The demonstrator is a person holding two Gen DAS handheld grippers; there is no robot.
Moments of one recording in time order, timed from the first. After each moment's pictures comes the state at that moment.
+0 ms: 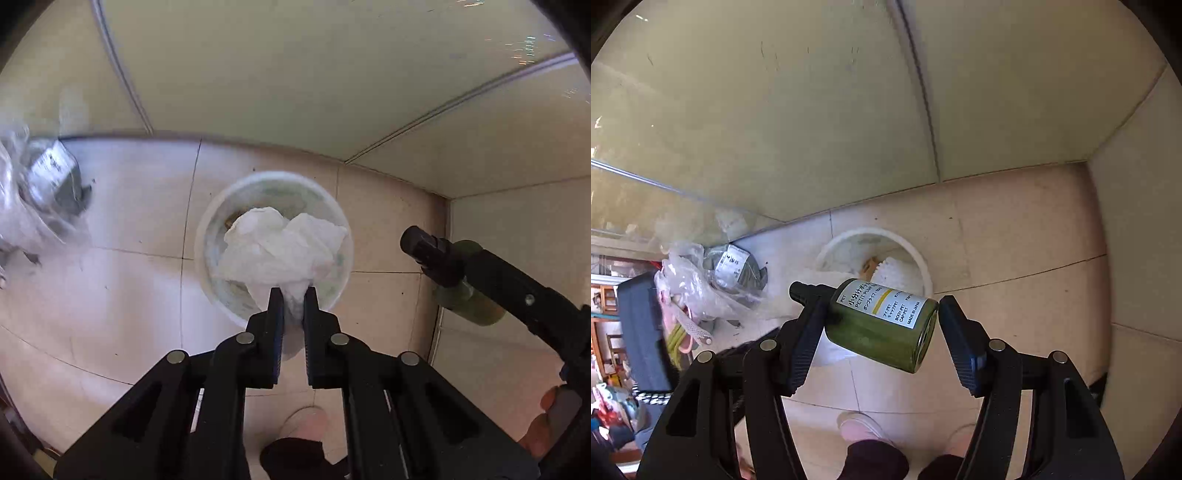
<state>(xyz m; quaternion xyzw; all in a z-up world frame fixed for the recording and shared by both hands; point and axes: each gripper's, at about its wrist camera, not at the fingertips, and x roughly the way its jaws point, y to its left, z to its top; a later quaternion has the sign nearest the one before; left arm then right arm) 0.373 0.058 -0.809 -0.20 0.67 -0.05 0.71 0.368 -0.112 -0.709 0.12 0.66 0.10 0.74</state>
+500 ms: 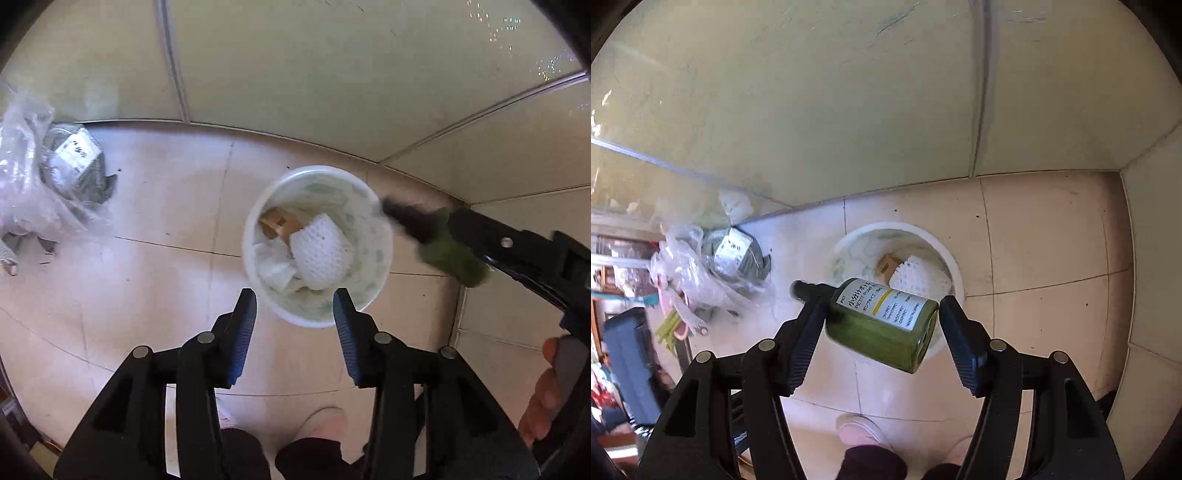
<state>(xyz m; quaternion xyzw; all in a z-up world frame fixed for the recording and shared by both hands) 0.350 0.090 -0.810 -0.19 0.67 -0.01 0.72 0.380 -0.086 -0.737 0.09 0.67 0.14 0.72</state>
